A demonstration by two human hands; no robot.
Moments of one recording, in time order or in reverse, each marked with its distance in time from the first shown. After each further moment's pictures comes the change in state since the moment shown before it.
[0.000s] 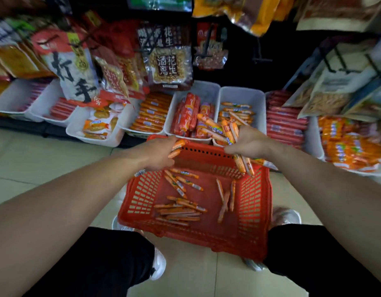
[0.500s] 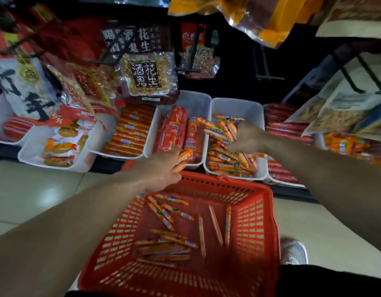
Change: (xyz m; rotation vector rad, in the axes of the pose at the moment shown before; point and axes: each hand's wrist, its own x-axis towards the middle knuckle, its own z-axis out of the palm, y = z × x) left_hand 0.105 0.010 -0.001 -0.154 0.036 0.014; right_hand 0.149 0.046 -0.040 -0.233 0.012 0.004
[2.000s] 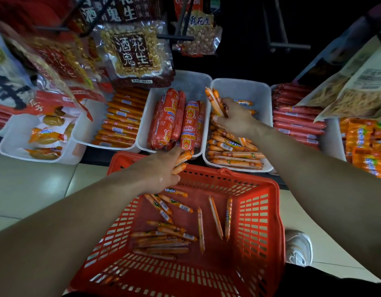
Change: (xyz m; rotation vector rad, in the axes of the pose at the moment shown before) left_hand 0.016 0.003 0.019 -0.045 -0.122 0.007; right_hand 0.052 -0.001 0.035 0.387 0.218 -0.155
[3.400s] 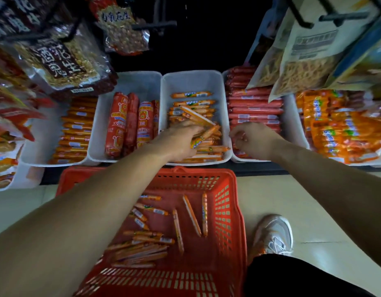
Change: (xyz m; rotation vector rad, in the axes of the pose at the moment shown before) left_hand 0.143 0.107 0.042 0.313 0.131 0.270; right_hand -0.107 0.137 -0.070 -0.264 -0.034 0.064
